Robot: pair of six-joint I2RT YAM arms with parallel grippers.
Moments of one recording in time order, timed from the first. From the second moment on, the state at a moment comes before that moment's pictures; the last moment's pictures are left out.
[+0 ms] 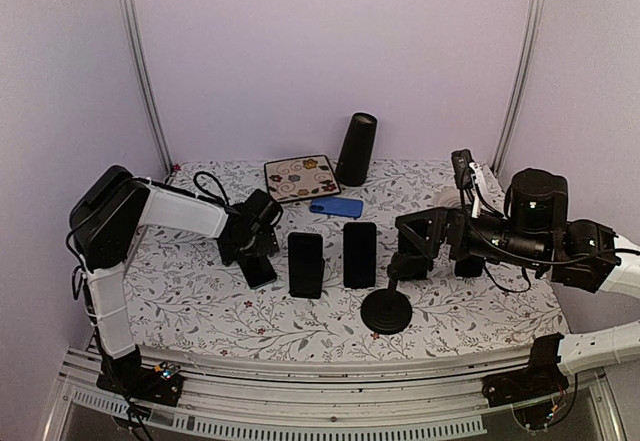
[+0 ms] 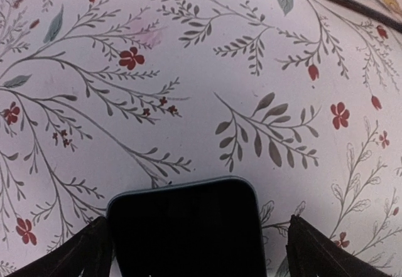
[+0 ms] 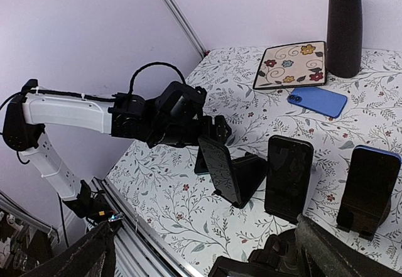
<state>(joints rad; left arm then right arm) -0.65 1.96 1.14 -0.33 -0.47 -0.90 1.04 0.89 0.87 -0.27 0.16 0.58</state>
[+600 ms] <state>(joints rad) -0.65 1.99 1.16 -0.32 -0.54 -0.93 1.04 0.87 0.84 -0.26 0.12 0.60</state>
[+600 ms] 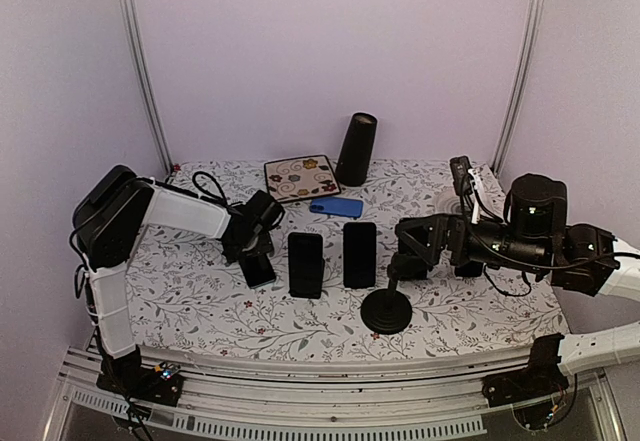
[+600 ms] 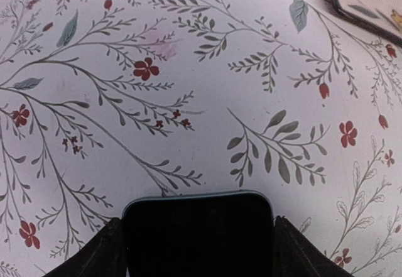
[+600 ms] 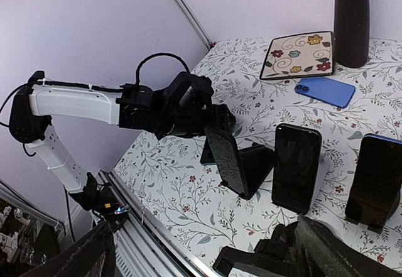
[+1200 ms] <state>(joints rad) -0.65 1.85 1.12 -0.34 -0.48 -0.86 1.04 0.88 0.82 -0.24 0.09 0.62</state>
